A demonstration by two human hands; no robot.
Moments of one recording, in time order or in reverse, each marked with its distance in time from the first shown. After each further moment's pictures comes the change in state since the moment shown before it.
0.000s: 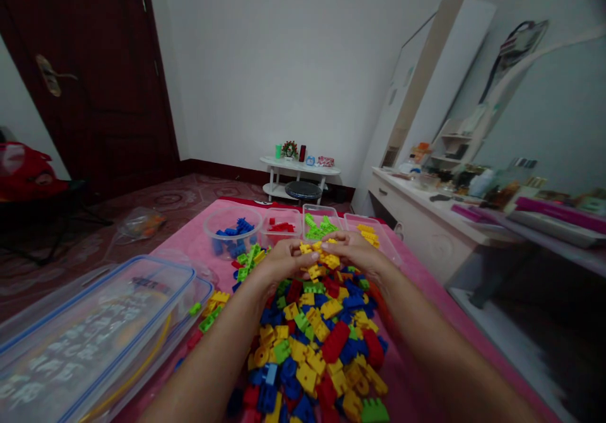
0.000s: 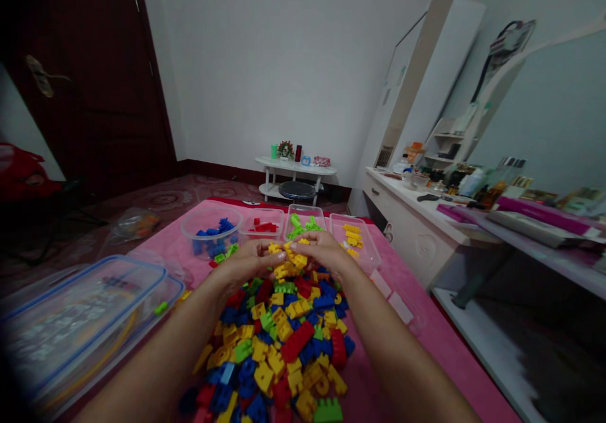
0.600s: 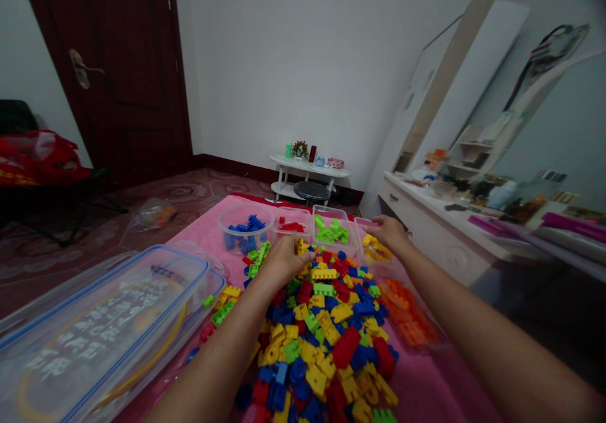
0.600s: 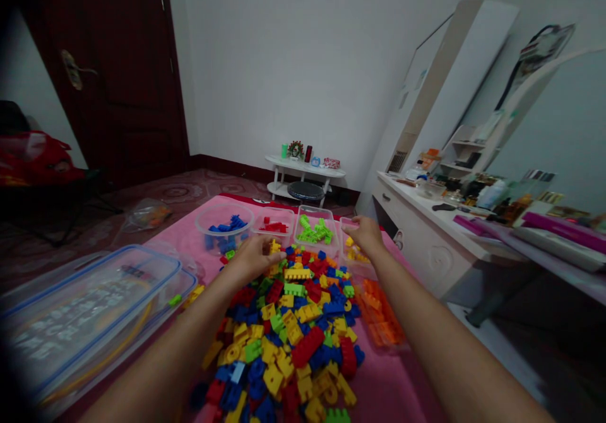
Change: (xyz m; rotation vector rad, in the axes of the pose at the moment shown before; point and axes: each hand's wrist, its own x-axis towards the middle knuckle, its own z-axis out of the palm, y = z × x) left_hand 0.005 -0.007 -0.023 0.861 0.410 0.192; right_hand 0.067 0.014 -0.089 -0.791 0.577 -0.011
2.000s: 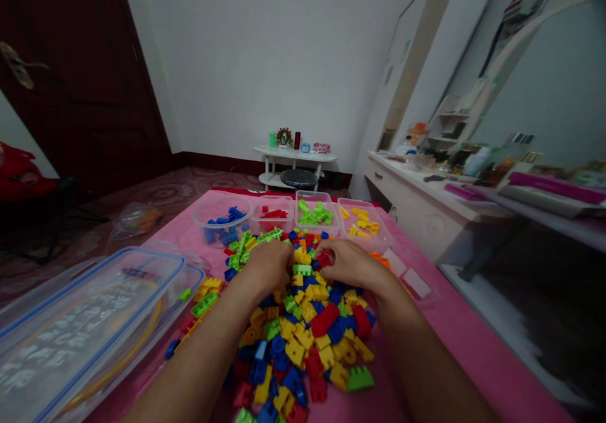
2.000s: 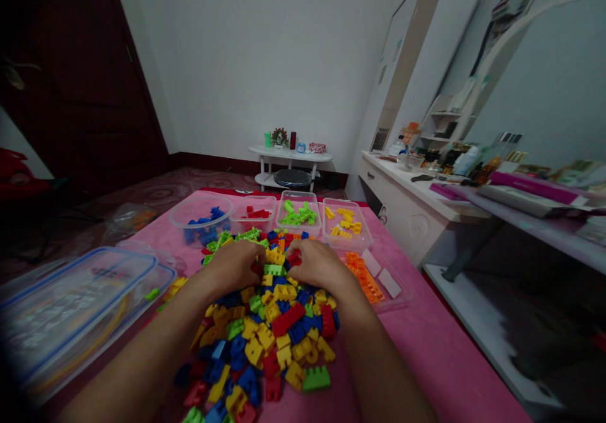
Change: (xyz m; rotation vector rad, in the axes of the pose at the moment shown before) left_hand -0.029 0.036 0.003 0.629 -0.338 0.111; right_hand -0.129 -0.034 0.009 -0.077 -0.468 -0.368
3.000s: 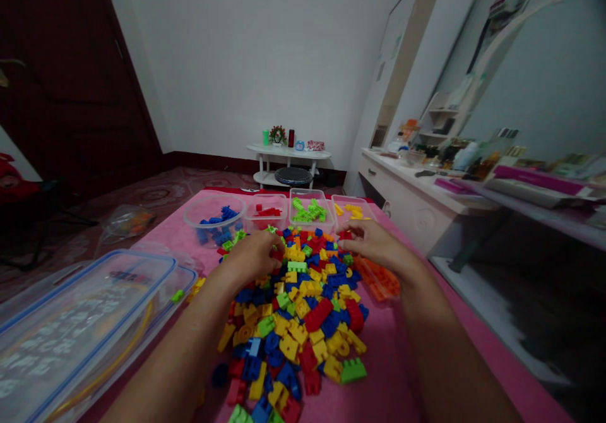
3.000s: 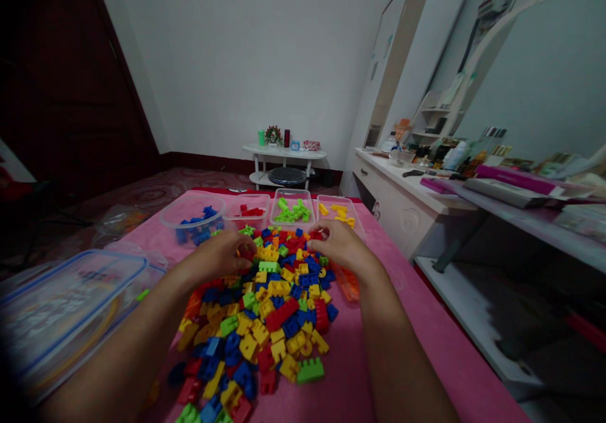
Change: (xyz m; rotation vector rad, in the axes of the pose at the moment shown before) left_hand 0.014 -0.032 0.009 -0.218 0.006 0.045; right_hand -0.015 0.035 -0.040 0.281 0.182 0.049
